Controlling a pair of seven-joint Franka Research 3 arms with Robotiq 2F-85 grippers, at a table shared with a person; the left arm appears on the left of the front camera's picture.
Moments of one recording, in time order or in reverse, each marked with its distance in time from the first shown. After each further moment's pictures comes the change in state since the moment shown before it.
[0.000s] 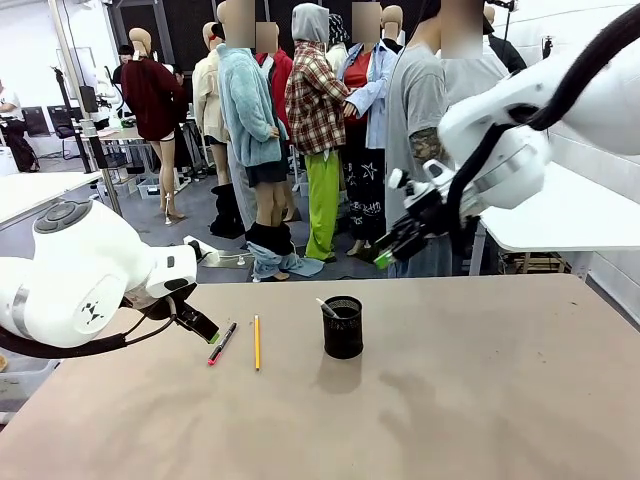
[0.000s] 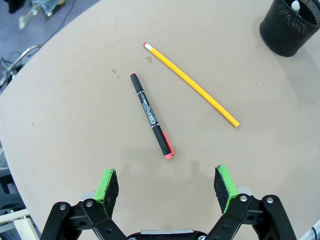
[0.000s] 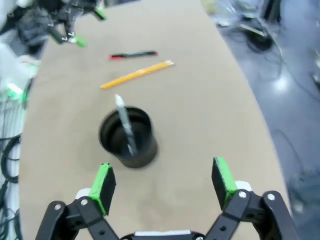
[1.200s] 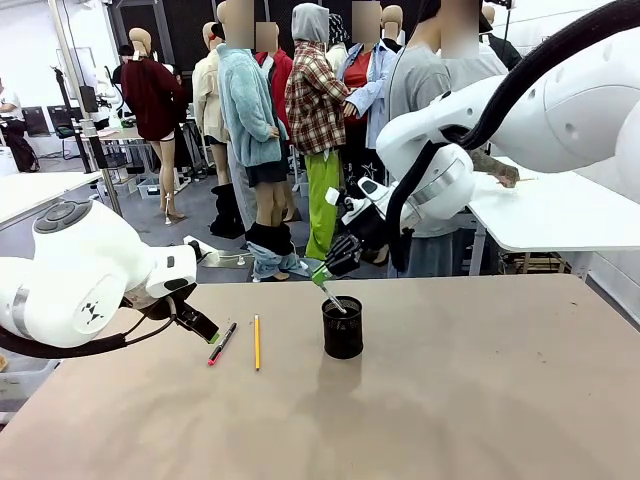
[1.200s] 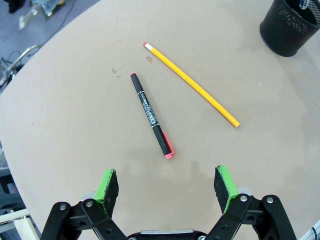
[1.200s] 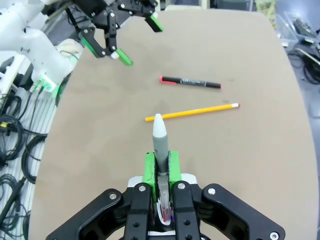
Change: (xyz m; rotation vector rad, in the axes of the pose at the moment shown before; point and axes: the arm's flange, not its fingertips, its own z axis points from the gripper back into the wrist) left arm 0.000 0.000 0.000 0.000 0.000 0.000; right arm 0.058 0.019 -0.135 0.332 -0.007 0.122
